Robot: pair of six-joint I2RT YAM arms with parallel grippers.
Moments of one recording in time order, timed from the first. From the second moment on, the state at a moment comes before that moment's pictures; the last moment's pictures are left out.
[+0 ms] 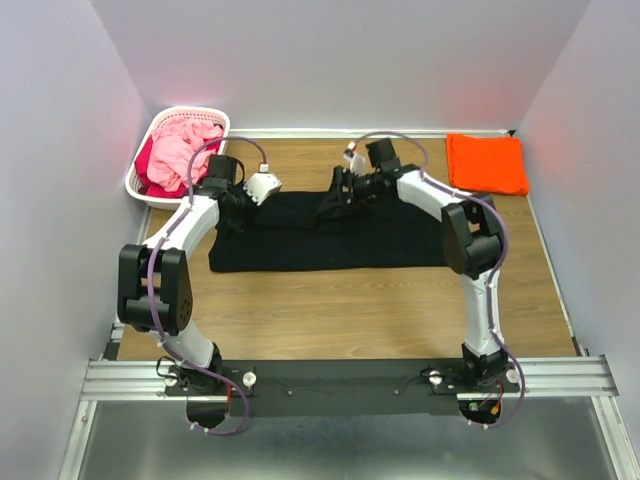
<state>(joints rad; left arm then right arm) -0.13 1.65 1.17 -0.53 0.26 0.69 0.43 2.23 1.66 -0.30 -0.81 0.47</state>
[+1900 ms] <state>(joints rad) -0.22 1.93 1.75 -0.48 0.21 0.33 0.34 2.05 1.59 -1.04 -0.45 -0.33</state>
